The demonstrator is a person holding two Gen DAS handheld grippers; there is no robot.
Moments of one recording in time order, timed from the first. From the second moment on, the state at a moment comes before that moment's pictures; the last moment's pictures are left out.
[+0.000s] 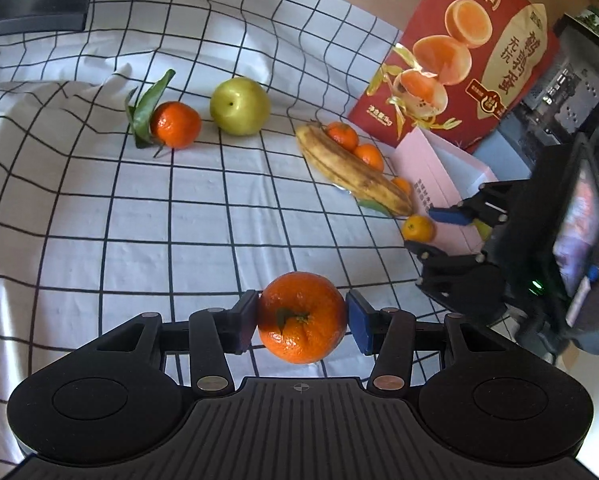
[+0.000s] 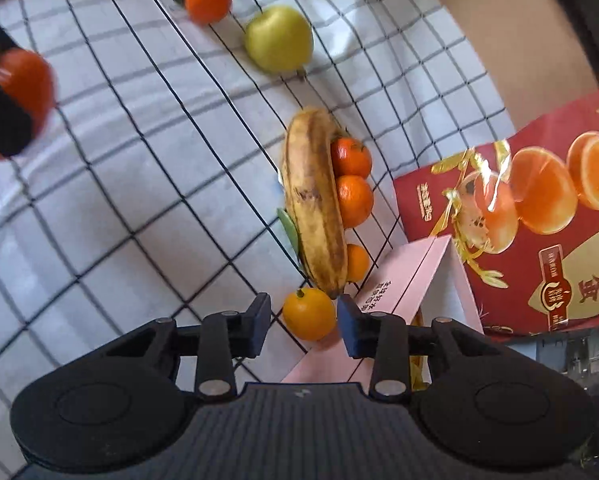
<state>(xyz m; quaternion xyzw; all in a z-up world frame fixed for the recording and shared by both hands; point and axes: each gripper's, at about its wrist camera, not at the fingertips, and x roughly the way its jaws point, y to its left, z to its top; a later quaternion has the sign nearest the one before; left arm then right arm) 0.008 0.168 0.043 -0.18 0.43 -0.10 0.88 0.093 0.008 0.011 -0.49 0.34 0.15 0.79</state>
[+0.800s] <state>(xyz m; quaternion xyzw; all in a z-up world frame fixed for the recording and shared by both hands) 0.108 0.016 0.195 -0.05 0.34 -0.20 0.92 0.018 -0.199 0.145 -0.16 0.26 0.16 0.94</state>
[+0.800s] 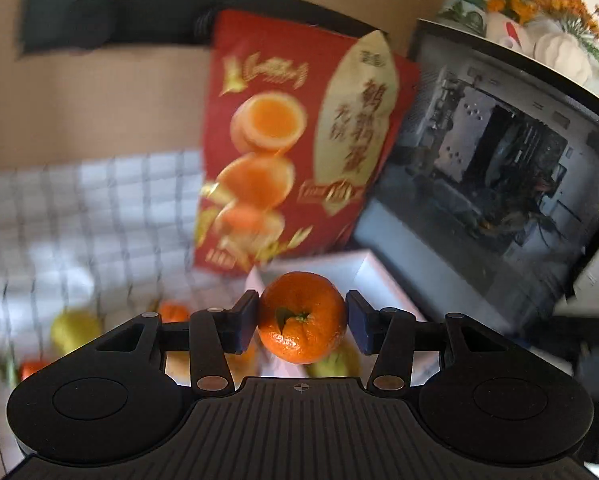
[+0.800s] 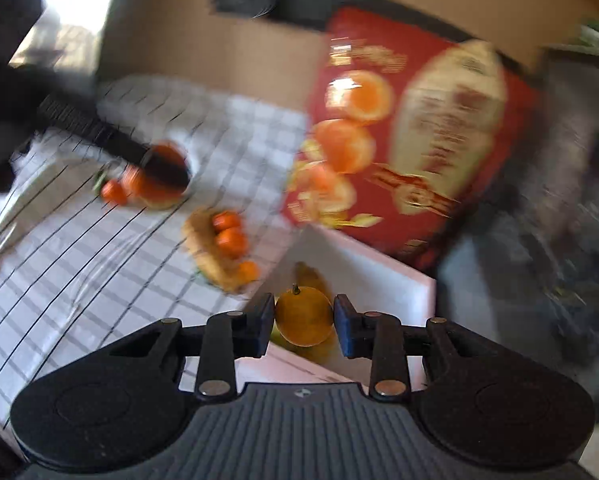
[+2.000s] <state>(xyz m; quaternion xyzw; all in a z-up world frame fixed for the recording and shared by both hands) 0.115 0.023 0.150 -0.12 0.41 -0.10 0.90 0.064 -0.279 0.160 -0.01 0.24 0.19 0.95</state>
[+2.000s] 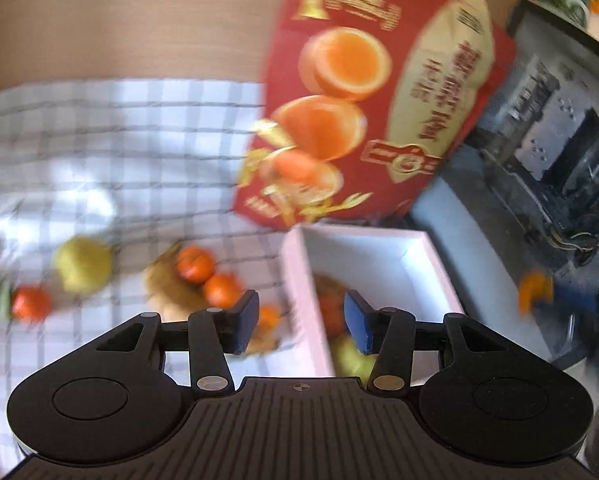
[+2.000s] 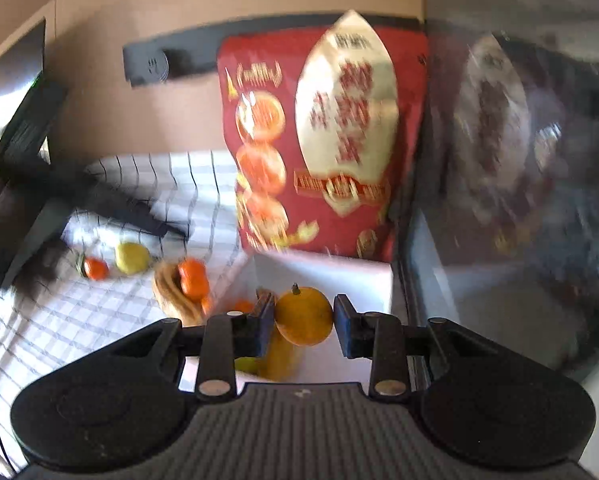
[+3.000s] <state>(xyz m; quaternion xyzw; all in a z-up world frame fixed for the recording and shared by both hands) 0.009 0.167 0.064 -0.24 0.43 0.02 0.87 0.196 -0.150 0.132 0.02 0.39 0.20 0.90</state>
